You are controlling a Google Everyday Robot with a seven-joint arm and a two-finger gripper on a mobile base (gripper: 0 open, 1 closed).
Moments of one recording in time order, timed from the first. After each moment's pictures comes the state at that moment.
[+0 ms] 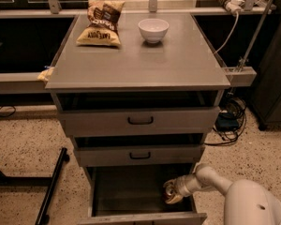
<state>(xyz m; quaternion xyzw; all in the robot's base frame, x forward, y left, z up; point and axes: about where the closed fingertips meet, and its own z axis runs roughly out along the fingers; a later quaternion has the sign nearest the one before) 0.574 -0.164 0.167 -0.69 0.64 0.20 0.28</state>
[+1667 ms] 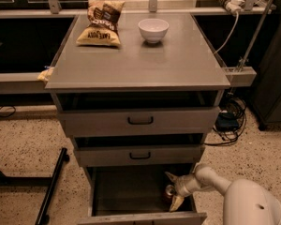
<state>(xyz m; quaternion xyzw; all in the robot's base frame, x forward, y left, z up) 0.575 -0.165 0.166 -0.69 0.64 0.20 0.28</state>
